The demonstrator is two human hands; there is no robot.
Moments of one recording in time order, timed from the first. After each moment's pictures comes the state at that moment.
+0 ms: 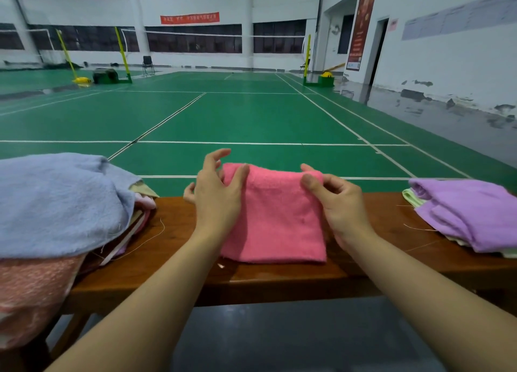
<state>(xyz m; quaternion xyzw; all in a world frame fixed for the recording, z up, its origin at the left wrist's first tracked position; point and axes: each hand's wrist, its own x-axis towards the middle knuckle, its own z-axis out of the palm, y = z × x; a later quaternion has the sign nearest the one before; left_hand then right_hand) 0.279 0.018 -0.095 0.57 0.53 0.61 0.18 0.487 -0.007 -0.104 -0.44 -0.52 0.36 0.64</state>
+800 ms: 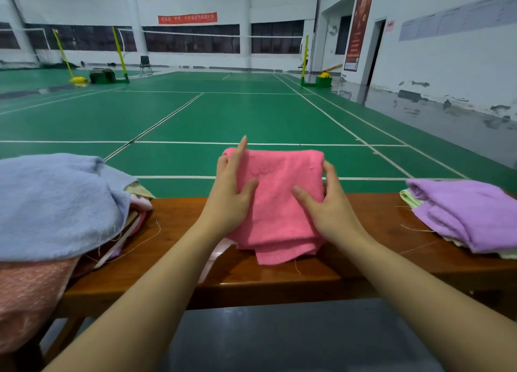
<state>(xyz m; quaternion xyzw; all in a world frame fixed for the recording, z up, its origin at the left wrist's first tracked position) 0.287 0.019 -0.088 0.73 0.45 0.48 0.19 0.487 -0.007 -0.103 -0.55 -0.62 0.23 0.51</state>
